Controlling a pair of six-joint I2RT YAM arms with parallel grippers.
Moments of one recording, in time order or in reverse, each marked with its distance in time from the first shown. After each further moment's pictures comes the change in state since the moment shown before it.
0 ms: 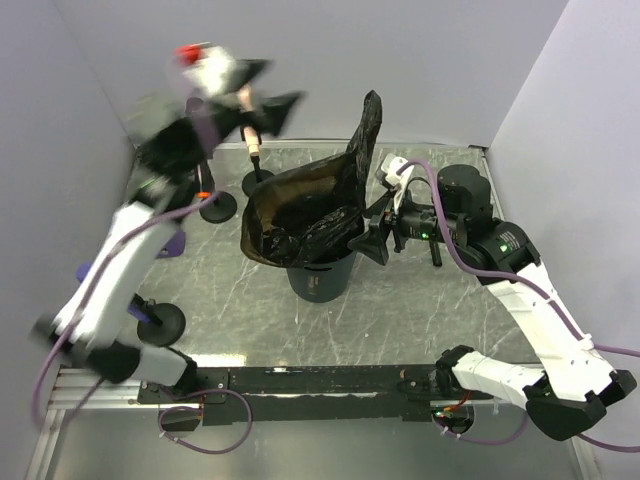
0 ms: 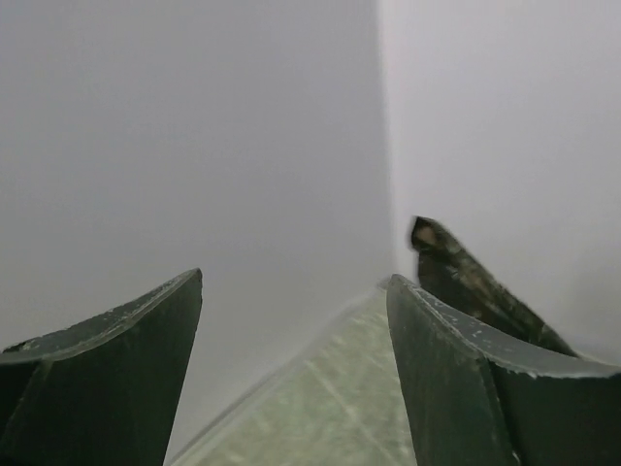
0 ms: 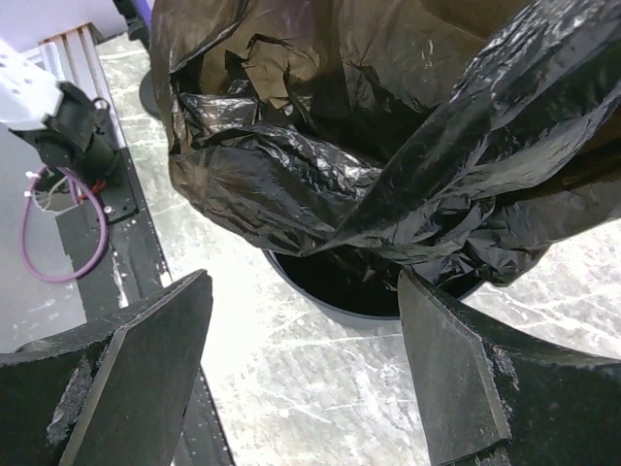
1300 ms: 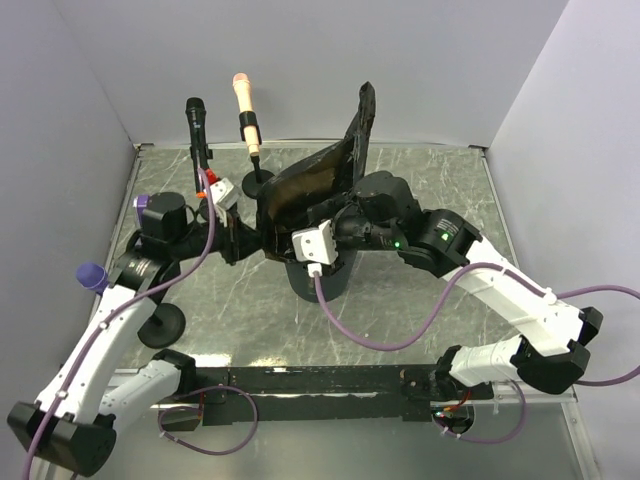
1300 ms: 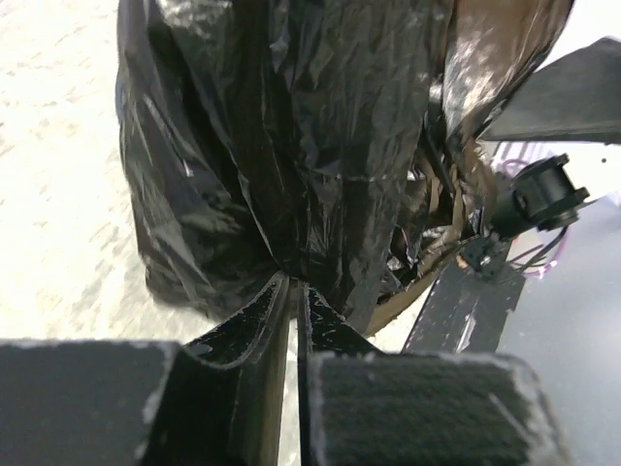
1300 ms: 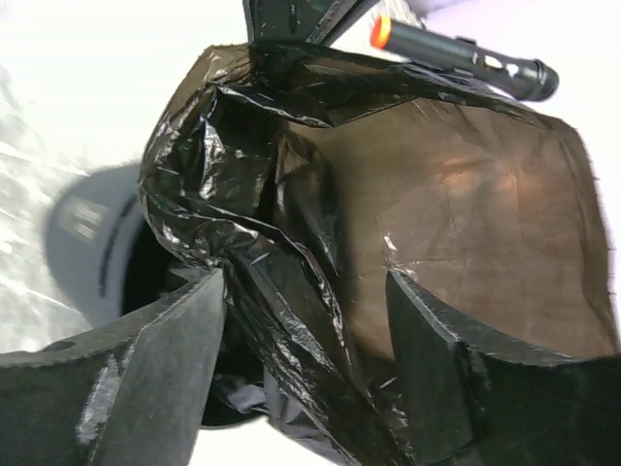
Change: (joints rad) left arm 0.194 -0.567 -0.818 -0.475 0.344 -0.141; right arm 0.393 0.234 0.181 -0.081 0.315 -0.977
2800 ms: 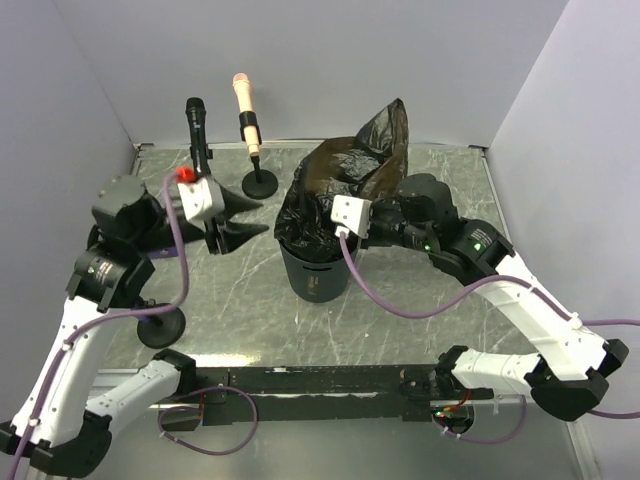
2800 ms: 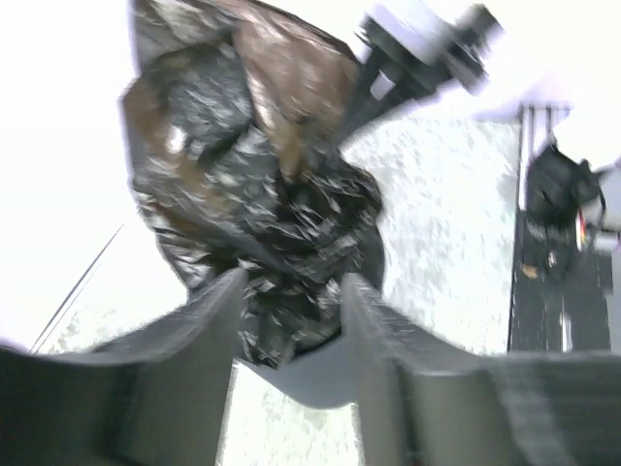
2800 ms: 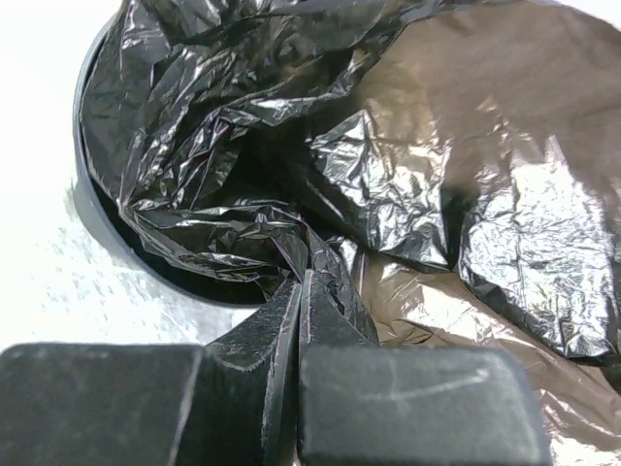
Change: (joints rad) left arm -0.040 0.042 0.357 -0.037 0.116 0.316; right arm -0.172 -0.164 -0.157 0.031 0.113 0.296
